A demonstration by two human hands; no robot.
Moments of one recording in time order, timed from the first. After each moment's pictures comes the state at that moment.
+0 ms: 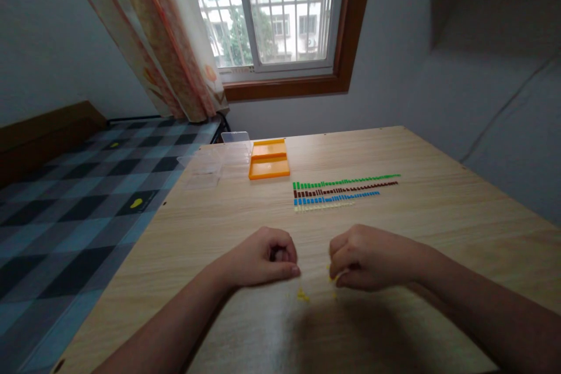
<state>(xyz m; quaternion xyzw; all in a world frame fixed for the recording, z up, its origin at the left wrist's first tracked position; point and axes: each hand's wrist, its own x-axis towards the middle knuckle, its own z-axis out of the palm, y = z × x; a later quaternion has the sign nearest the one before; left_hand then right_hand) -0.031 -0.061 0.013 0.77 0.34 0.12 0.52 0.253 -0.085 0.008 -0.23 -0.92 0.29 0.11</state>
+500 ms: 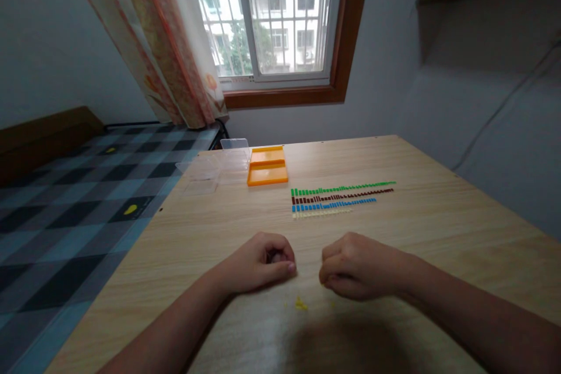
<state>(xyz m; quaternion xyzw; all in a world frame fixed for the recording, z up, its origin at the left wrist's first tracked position) -0.033 -0.056 0.003 0.77 0.33 0.15 0.52 0.243 -0.084 -0.004 -0.23 -0.94 0.20 0.16</state>
